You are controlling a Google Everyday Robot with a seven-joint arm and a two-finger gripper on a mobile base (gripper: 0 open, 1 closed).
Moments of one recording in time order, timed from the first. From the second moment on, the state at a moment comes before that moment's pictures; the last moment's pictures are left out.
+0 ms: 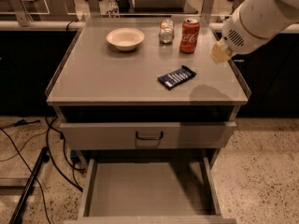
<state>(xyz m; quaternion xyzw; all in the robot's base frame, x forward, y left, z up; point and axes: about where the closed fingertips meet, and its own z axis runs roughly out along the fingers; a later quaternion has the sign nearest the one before) 0.568 -0.187 0.961 -0.34 0.89 -0.05 0.30</state>
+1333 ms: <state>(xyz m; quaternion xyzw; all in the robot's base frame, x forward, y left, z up) 0.629 -0.164 0.909 -0.22 0.91 0.01 0.36</state>
